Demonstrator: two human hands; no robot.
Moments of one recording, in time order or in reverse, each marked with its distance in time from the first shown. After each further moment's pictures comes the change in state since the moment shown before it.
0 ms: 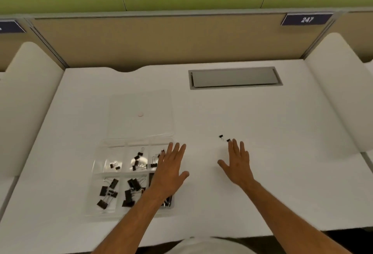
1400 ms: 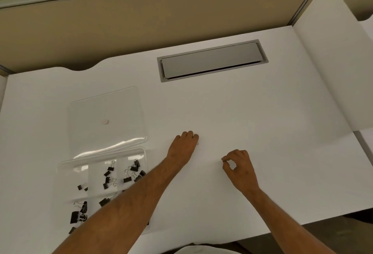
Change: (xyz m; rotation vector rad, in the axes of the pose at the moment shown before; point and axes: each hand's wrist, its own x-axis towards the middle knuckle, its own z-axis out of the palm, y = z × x) left_hand 0.183 0.055 0.080 0.404 -0.119 0.249; right_hand -0.004 0.065 -0.024 0.395 0.274 0.010
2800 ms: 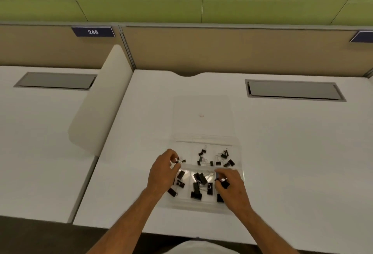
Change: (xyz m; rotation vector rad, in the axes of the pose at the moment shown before) left_hand -0.373 -0.208 -0.038 -0.674 0.449 -0.573; right_hand -0.135 -0.258 0.186 0.235 -0.175 -0.190
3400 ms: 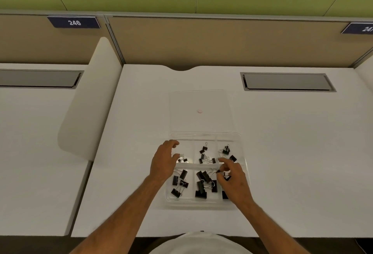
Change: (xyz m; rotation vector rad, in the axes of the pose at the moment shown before) left_hand 0.055 -0.032 0.002 -0.035 -0.096 0.037; right_hand 0.020 -0.017 0.017 0.020 0.058 0.151
